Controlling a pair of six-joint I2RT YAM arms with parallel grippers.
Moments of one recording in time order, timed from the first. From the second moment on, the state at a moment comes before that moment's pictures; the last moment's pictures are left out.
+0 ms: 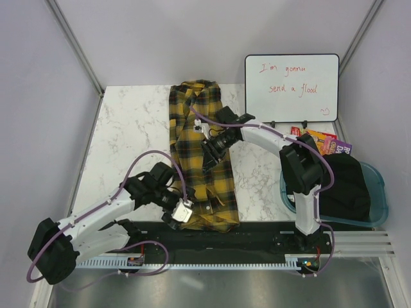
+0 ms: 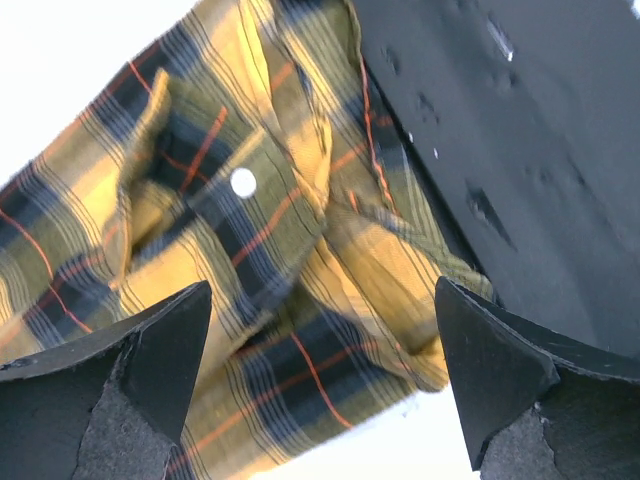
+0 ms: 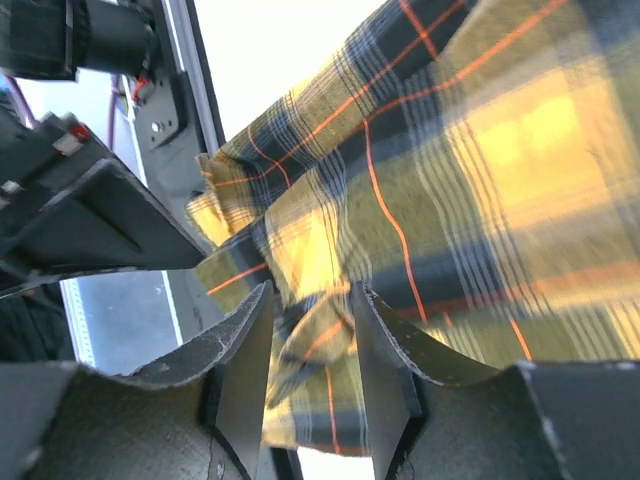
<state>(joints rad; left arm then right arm) -0.70 1.00 0.57 -0.66 0.78 1.31 0.59 2.01 1.57 -0.77 -0.91 -0.19</state>
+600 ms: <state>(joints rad) -0.79 0.71 0.34 -0.57 0.57 1.30 0.64 1.94 1.33 -0.59 -0.78 -0.29</state>
